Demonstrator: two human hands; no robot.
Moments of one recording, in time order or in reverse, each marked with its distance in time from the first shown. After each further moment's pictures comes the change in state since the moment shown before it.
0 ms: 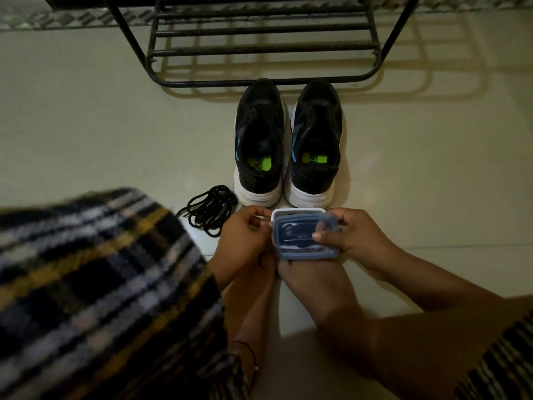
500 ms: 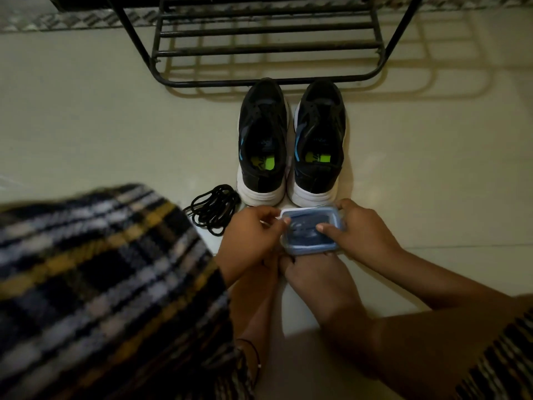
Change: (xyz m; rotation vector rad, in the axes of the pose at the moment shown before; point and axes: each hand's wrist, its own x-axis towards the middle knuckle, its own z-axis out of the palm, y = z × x) left_hand 0.002 0.006 0.003 0.257 0.020 0.136; right_hand 0.010 -0.001 0.000 -0.737 0.193 -0.027
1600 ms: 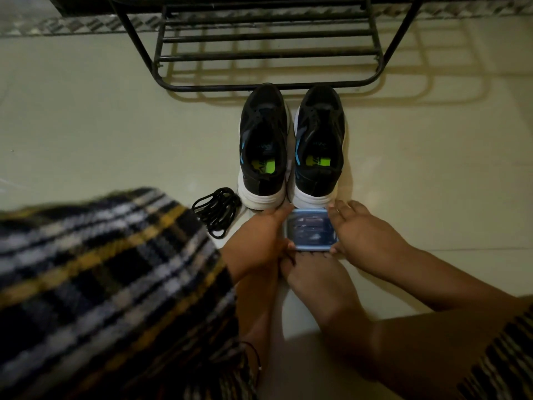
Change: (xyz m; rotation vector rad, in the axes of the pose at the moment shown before) left_hand 0.008 0.016 -0.005 0.383 -0.314 0.233; right_hand -0.009 -0.014 -0.022 -0.597 -0.295 -0.237
